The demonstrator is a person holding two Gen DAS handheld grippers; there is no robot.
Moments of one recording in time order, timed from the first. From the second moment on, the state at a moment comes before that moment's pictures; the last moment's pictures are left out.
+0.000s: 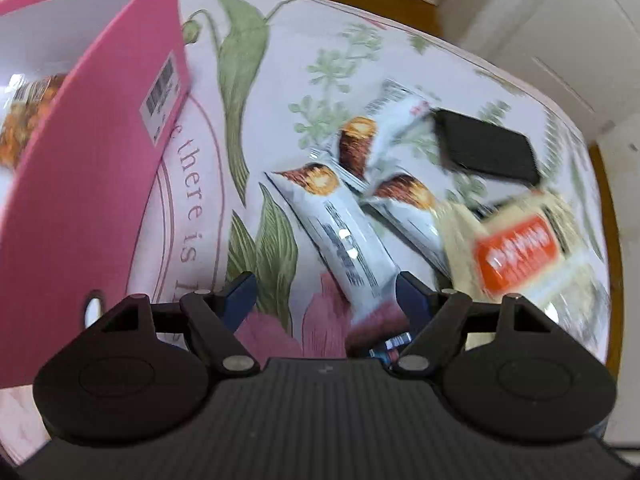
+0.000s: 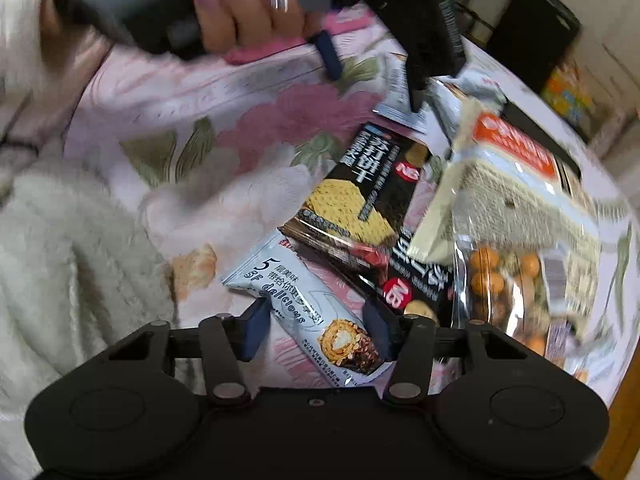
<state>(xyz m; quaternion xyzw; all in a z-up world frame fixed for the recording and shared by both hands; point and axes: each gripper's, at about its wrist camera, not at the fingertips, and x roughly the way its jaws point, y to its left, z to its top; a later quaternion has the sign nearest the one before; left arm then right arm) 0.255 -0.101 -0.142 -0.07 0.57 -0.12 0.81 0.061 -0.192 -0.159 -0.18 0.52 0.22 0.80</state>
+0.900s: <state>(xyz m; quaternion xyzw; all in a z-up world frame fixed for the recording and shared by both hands) 0.187 -0.089 -0.095 0.07 0.50 -0.19 0.84 0.046 -0.253 -0.103 0.09 0.53 0.05 0.84</state>
